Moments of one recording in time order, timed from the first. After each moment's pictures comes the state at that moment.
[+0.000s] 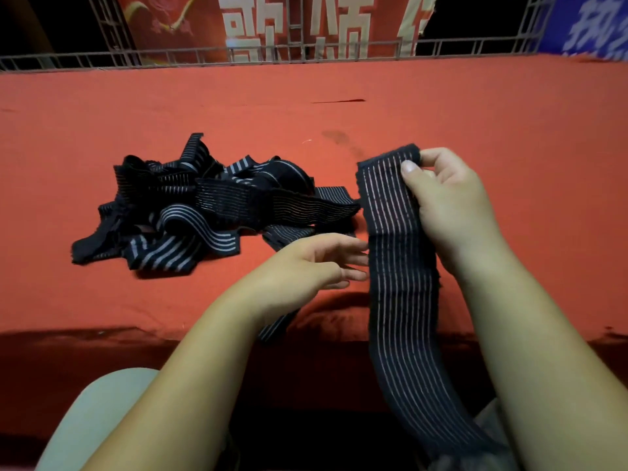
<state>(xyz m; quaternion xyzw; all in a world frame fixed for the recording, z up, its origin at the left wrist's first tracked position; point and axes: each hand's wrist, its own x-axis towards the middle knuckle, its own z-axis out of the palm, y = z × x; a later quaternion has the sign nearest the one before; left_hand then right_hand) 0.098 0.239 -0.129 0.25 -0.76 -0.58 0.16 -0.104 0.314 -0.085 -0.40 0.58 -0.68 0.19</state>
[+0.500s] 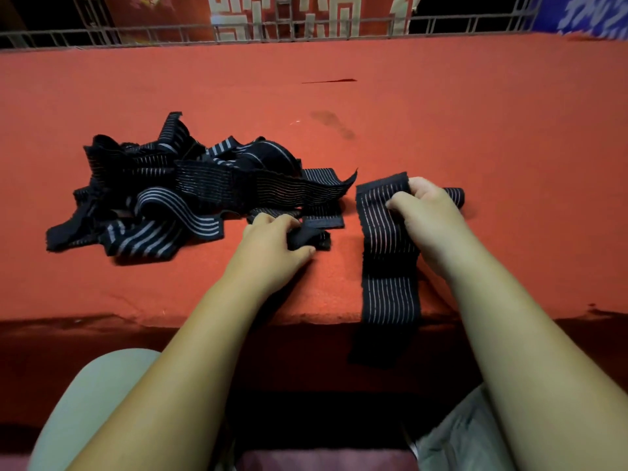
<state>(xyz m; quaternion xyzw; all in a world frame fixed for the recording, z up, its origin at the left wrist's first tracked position) 0.092 0.198 -0.168 0.46 -0.85 -0.18 0.17 -0.126 0.312 -0.134 -0.36 0.69 -0.58 0.24</state>
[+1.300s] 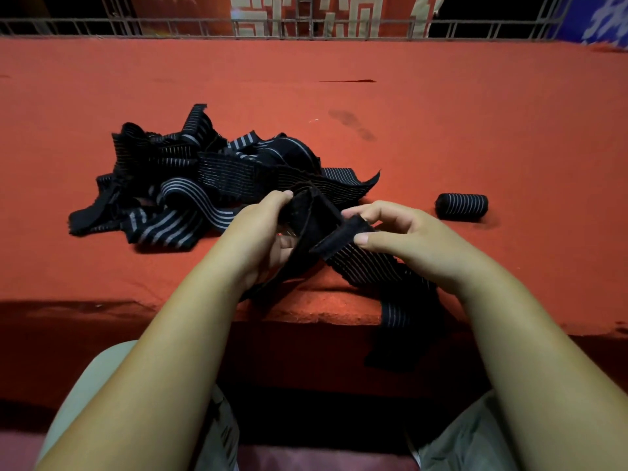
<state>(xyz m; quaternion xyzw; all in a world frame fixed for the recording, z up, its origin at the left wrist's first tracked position) 0.113 0.198 -0.132 0.37 -0.46 -0.73 0.35 -0.099 0.319 -0.133 -0.59 0.59 -0.44 0.35</state>
